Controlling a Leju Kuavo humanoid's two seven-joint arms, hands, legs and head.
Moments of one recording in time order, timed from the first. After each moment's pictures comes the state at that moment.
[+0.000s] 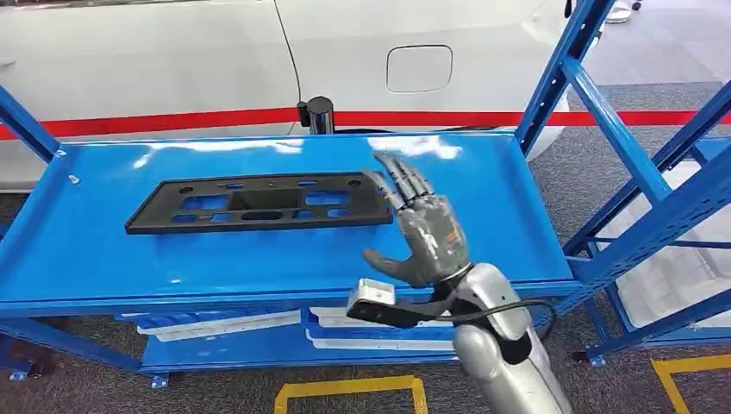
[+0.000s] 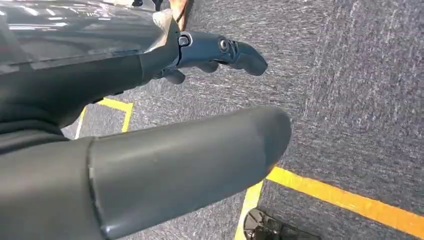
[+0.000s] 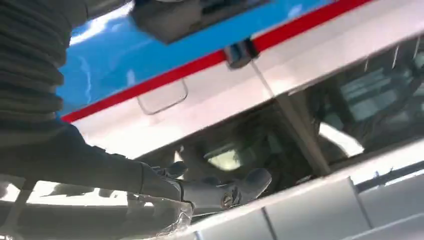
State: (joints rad) left arm -0.08 -0.12 0.56 -0.19 -0.64 0.30 0.01; right arm -0.20 -0.03 0.46 -1.44 0.99 -0.01 -0.21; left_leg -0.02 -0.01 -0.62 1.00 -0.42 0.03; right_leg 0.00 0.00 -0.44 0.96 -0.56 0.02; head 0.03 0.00
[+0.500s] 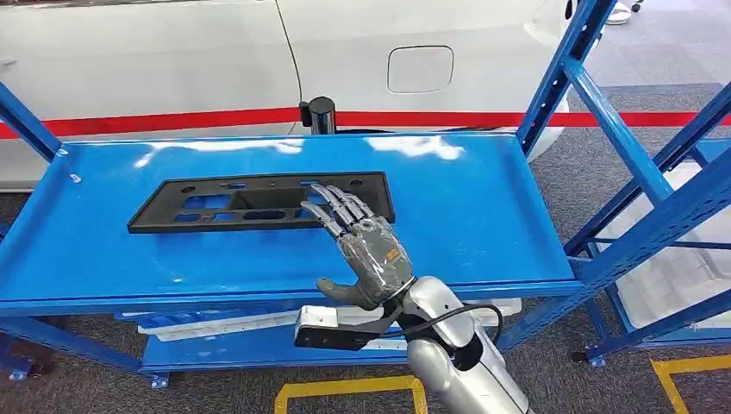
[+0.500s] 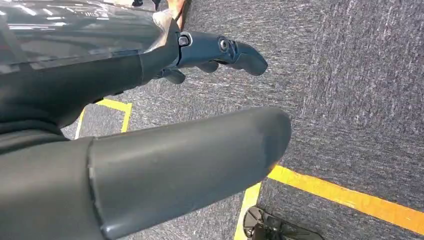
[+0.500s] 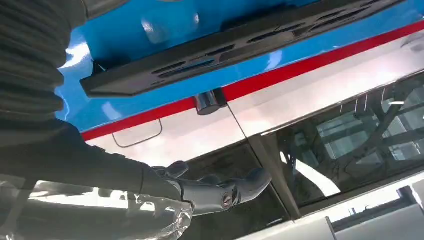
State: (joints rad) left arm -0.08 -0.13 0.56 -0.19 -0.64 0.30 0.01; right arm -0.24 0.01 0.58 -1.31 0.99 -0.02 -0.19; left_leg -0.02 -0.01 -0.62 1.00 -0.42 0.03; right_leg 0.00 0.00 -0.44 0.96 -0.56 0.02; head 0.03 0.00
